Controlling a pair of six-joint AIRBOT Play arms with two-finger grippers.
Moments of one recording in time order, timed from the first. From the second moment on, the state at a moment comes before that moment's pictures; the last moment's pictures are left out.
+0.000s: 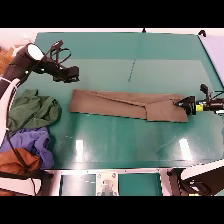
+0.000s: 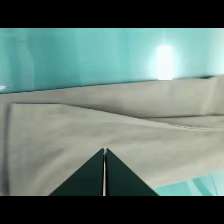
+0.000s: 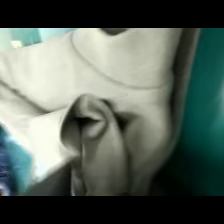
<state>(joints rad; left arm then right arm) -0.13 -1.58 1.52 1.07 -1.12 -1.51 -0.70 -1.86 1.23 -0.79 1.43 0.93</state>
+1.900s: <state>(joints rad) -0.44 -1.92 1.90 1.20 -1.20 -1.43 -0.06 -1.44 1.68 -0.77 1.61 1.25</state>
